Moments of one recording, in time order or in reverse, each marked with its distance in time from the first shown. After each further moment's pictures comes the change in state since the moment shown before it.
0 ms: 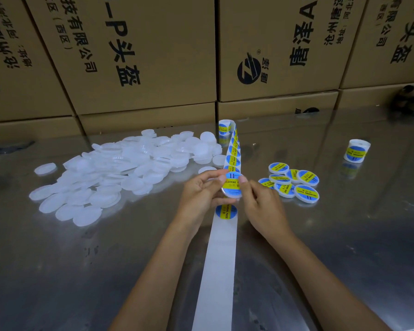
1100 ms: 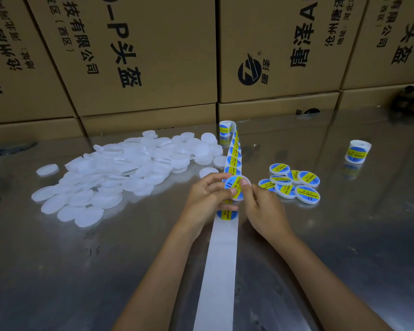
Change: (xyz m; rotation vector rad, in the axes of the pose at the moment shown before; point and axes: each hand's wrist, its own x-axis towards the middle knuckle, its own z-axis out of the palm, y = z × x) left_hand 0.000 -0.004 0.004 0.070 -0.007 -0.028; right_hand 0.001 0.000 0.001 -0.102 -0.033 0.042
